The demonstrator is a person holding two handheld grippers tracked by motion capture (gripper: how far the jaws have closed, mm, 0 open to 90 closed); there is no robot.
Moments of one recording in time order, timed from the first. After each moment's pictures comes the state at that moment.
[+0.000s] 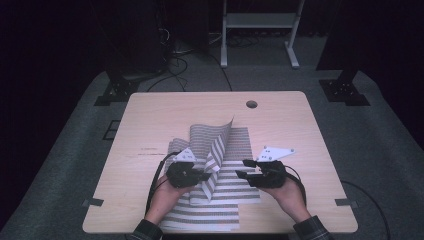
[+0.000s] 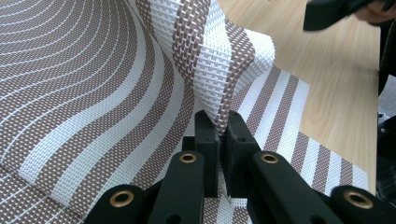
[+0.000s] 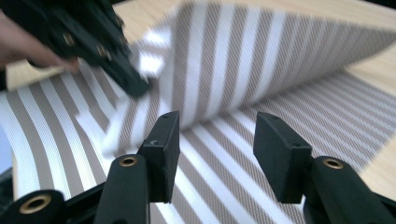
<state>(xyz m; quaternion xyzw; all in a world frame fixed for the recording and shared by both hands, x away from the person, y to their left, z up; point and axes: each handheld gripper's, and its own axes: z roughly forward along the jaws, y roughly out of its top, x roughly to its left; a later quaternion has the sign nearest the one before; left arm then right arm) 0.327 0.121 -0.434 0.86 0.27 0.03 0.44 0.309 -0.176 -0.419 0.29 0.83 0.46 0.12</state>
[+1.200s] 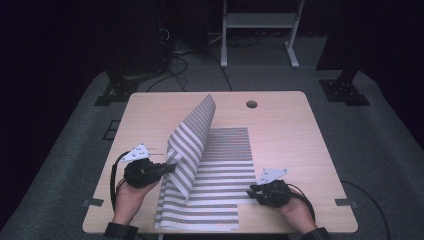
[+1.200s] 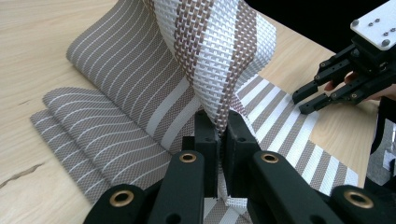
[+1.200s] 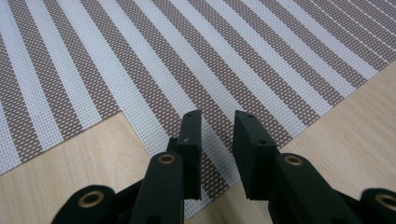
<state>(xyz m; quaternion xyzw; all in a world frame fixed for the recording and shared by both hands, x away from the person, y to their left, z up) 0.303 0.220 -0.397 0.79 0.34 0.09 0.50 0.286 -0.189 -0.471 0.27 0.89 0.34 0.11</state>
